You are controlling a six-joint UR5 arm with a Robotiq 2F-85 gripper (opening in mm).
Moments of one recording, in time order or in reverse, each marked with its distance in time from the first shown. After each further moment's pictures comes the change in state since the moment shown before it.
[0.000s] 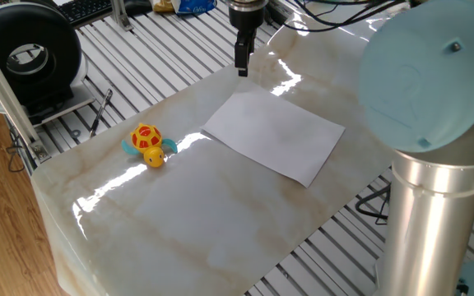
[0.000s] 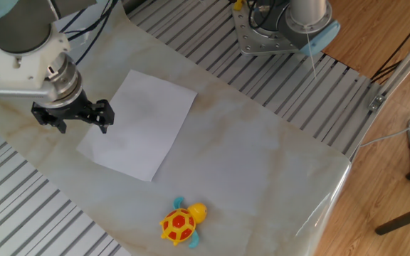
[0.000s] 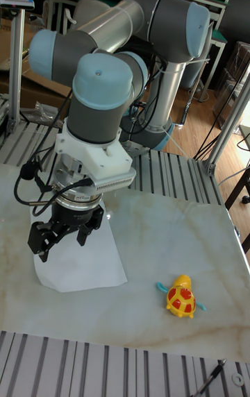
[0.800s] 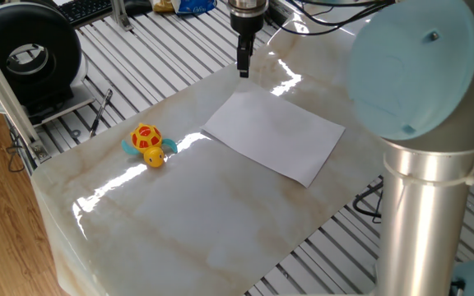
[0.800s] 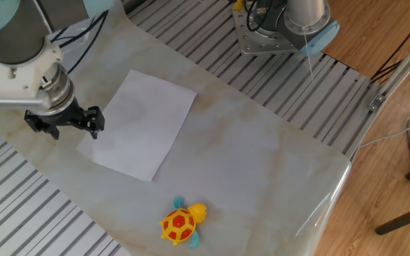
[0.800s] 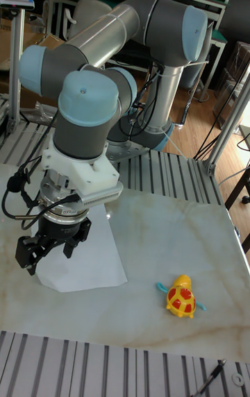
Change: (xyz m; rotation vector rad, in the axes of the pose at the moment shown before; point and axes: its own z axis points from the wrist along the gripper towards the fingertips) arm -0.004 -0.027 0.027 0.016 -0.009 -0.034
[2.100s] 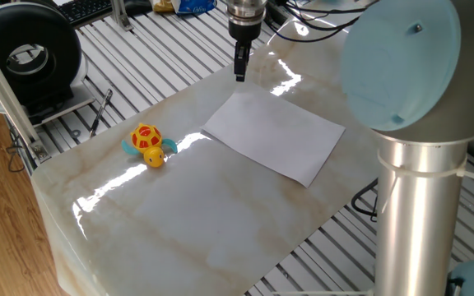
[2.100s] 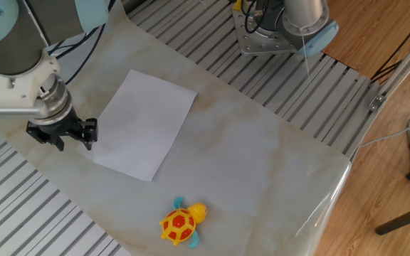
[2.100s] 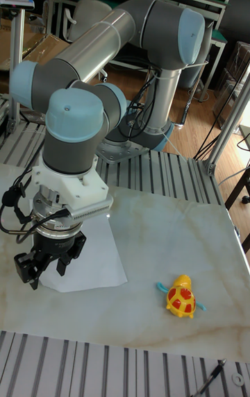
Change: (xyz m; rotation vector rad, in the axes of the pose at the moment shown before) arm -0.009 -0.005 0.021 -0.016 -0.047 0.004
